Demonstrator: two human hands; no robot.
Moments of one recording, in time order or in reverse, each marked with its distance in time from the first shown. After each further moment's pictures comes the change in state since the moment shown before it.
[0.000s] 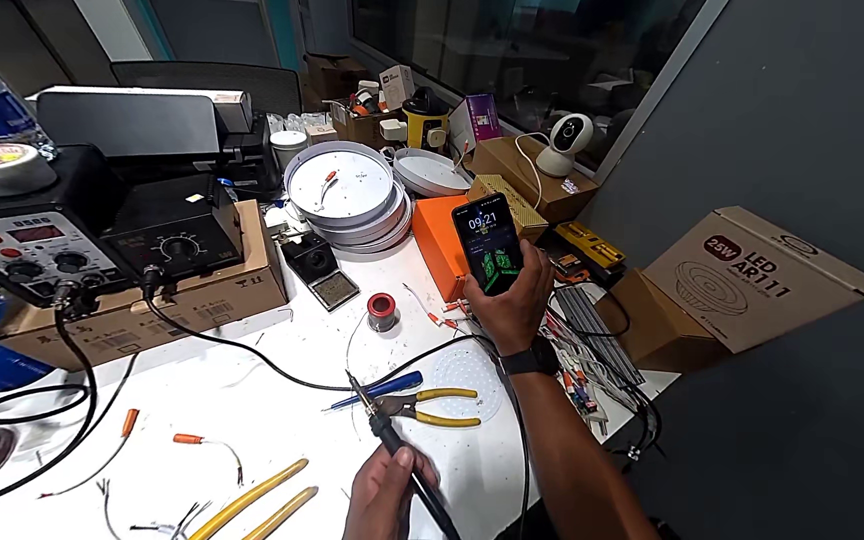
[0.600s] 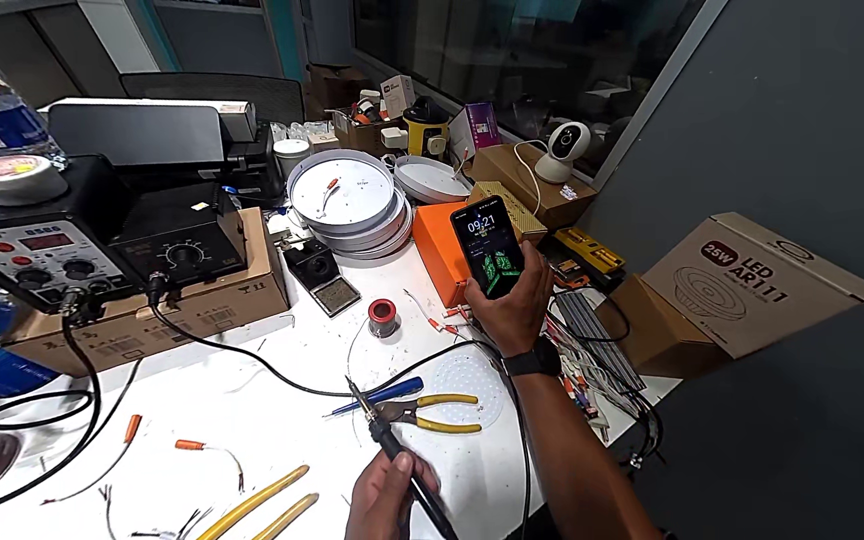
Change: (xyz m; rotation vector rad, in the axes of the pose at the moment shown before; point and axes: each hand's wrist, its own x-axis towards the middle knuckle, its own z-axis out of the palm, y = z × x) left_hand 0.000 0.001 0.001 -0.011 -0.004 -0.001; right_hand 0.006 0.002 -0.001 0.027 -0.007 -0.027
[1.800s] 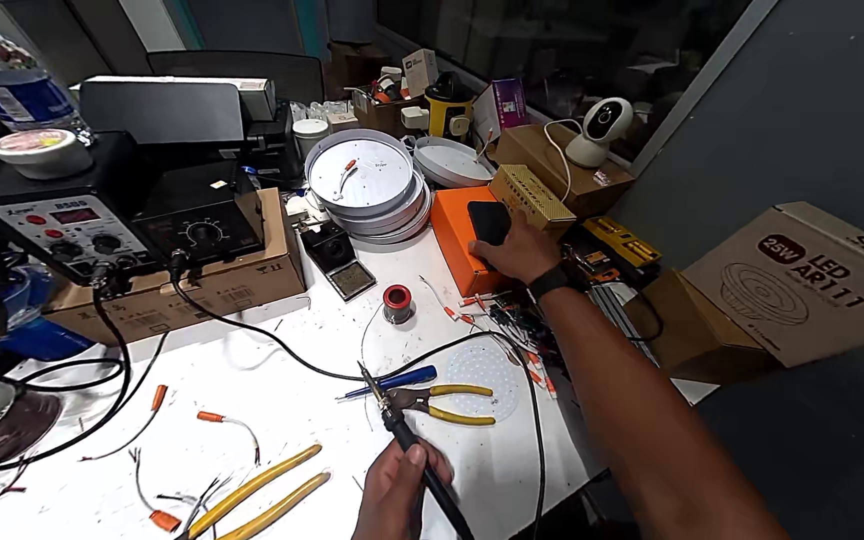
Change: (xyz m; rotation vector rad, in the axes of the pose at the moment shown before) left_hand 0.001 -0.006 0.000 0.032 -0.015 0.058; right_hand 0.087 0.011 0.033 -0.270 -0.932 0.353
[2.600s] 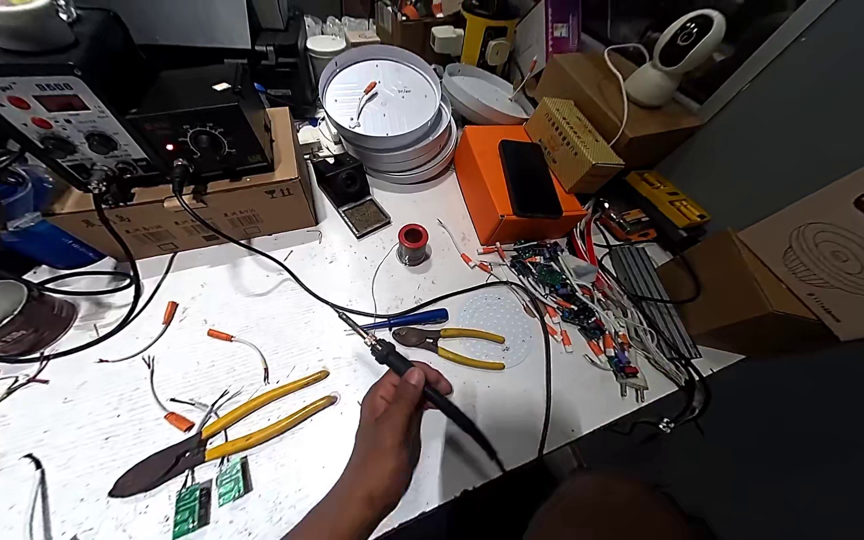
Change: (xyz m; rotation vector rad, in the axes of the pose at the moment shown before) left_hand 0.001 0.018 0.012 0.015 0.124 0.023; right_hand -0.307 0.059 -0.011 1.082 -0.667 -0.789
